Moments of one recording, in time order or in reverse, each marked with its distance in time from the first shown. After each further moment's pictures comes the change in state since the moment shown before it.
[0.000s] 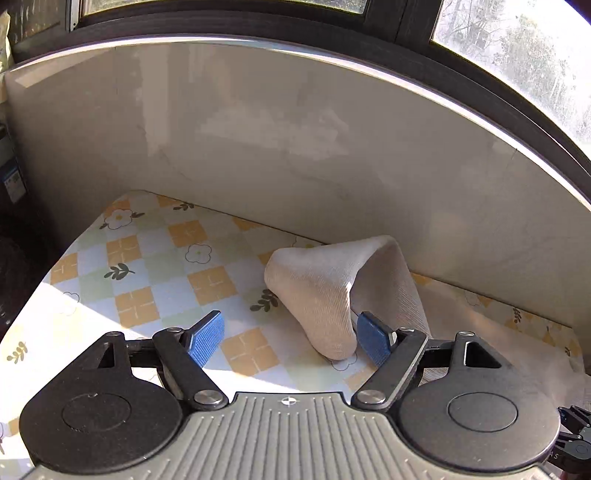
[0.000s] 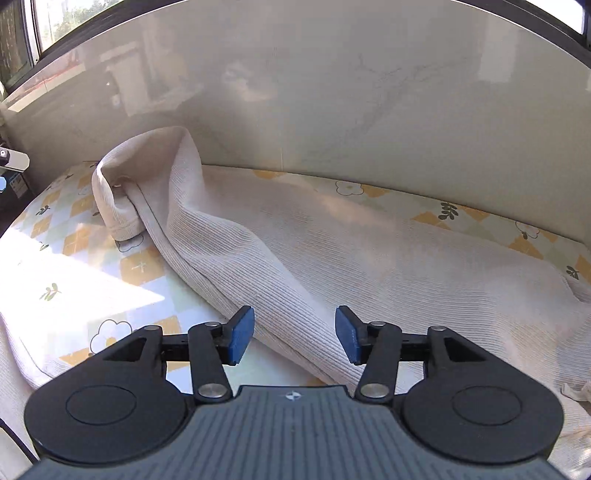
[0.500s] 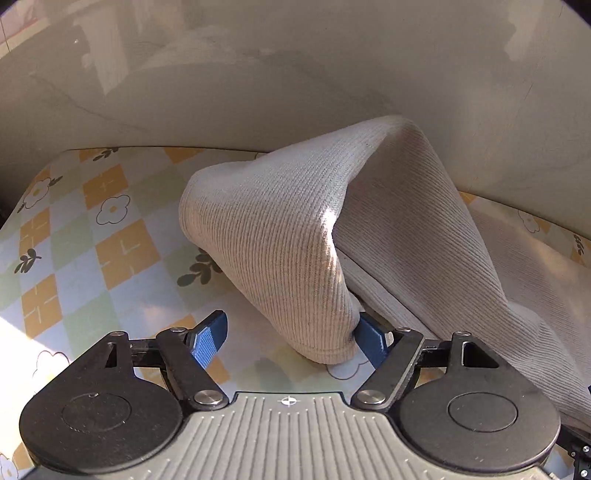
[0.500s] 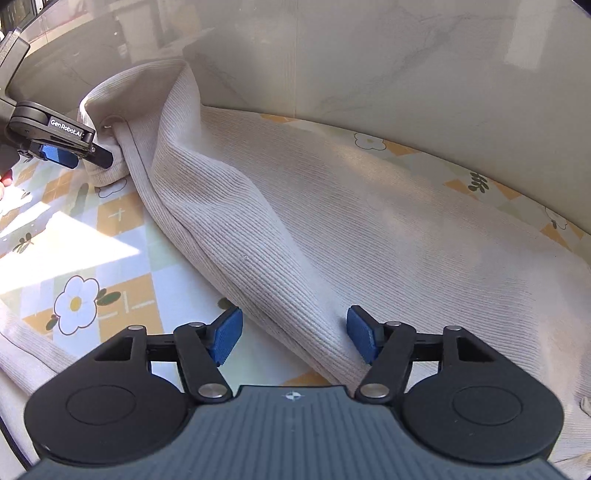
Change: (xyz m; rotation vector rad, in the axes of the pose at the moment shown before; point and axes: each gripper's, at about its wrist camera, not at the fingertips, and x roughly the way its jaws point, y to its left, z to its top) left arm 0.162 -0.036 -0.018 0.145 0.188 0.035; right arm 0.050 -0.002 -0.006 -0.071 0.127 -0.010
